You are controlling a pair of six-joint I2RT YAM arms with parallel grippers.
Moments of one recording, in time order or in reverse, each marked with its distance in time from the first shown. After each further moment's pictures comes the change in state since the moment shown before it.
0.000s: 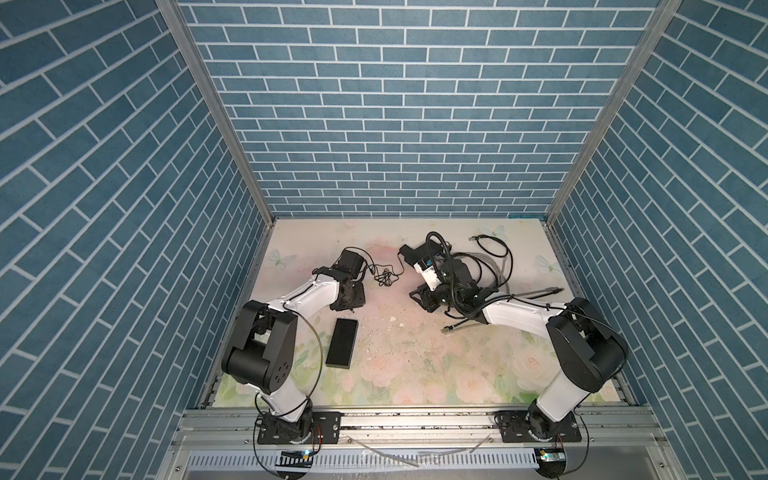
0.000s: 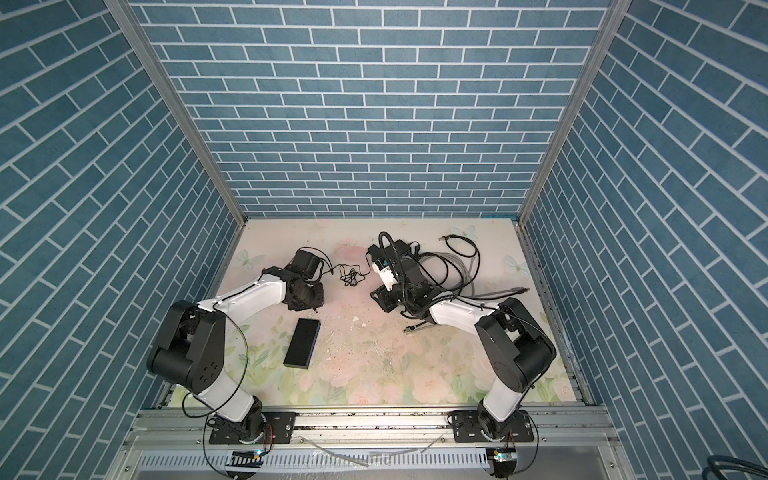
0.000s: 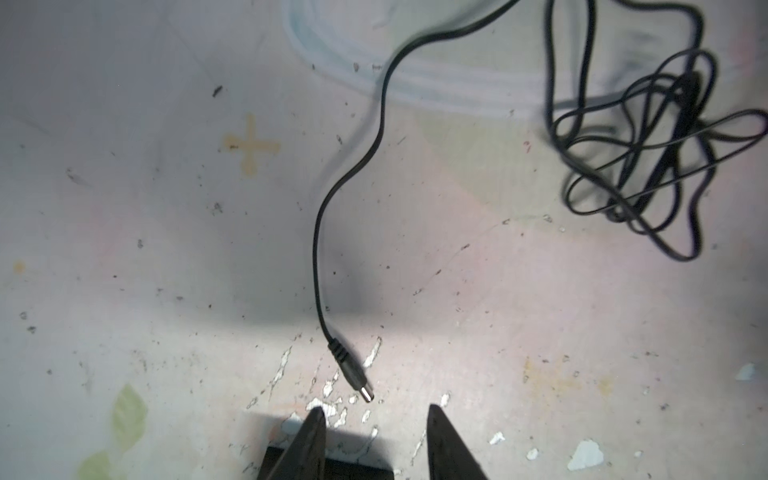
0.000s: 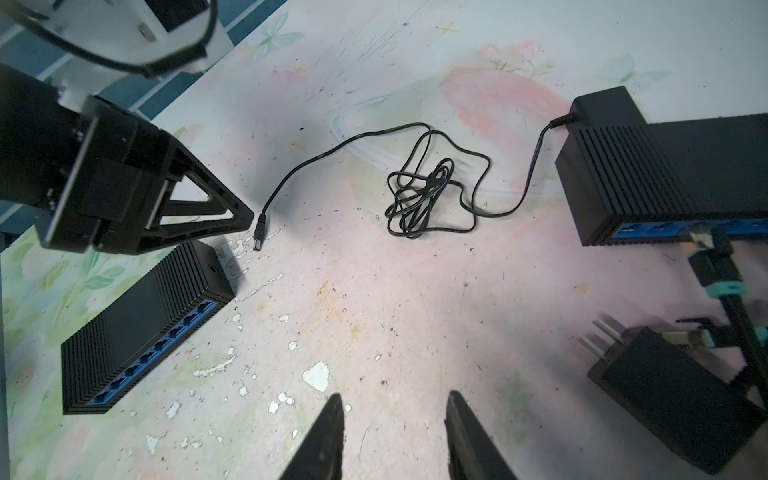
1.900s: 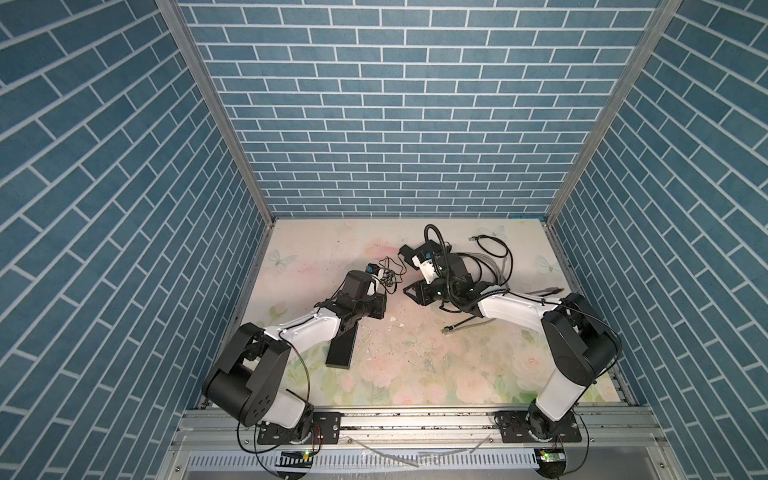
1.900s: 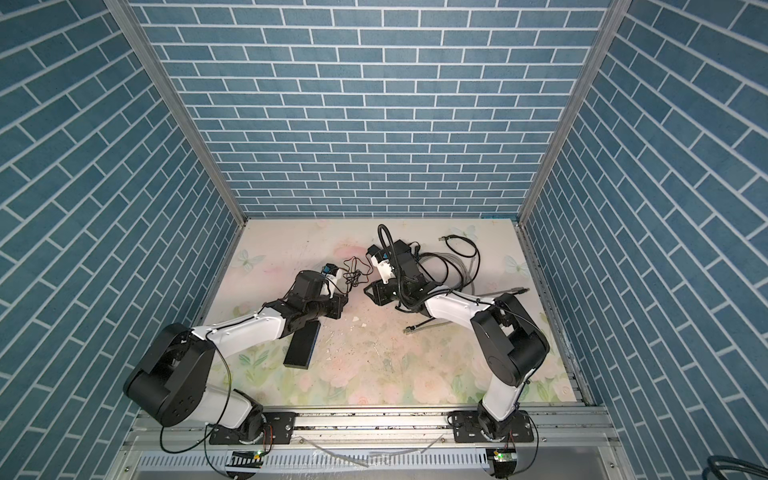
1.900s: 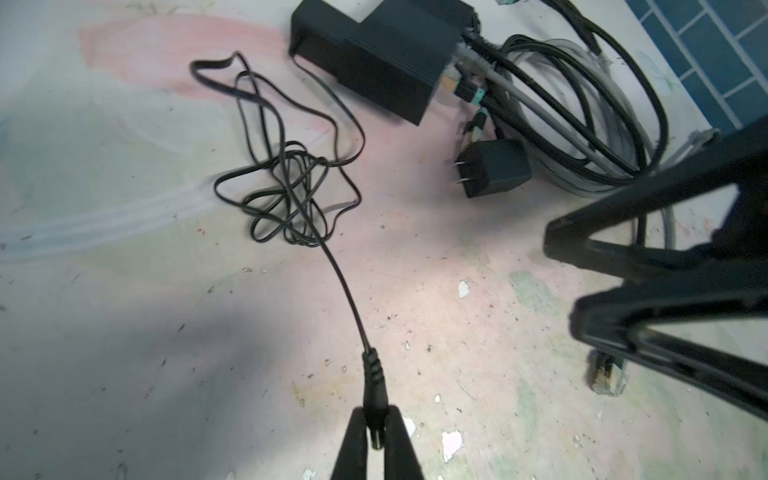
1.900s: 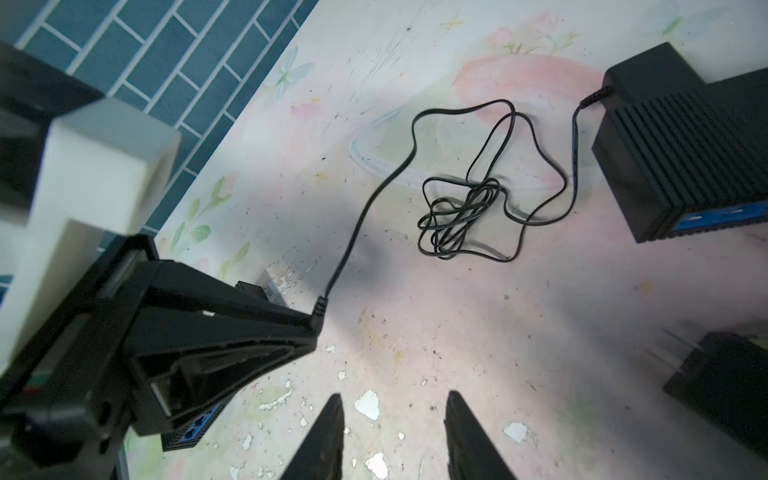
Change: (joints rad) left arm -0.168 -0.194 -0.350 0.689 0.249 0.250; right arm 0.000 0.051 0.106 -0.040 -0.080 0.210
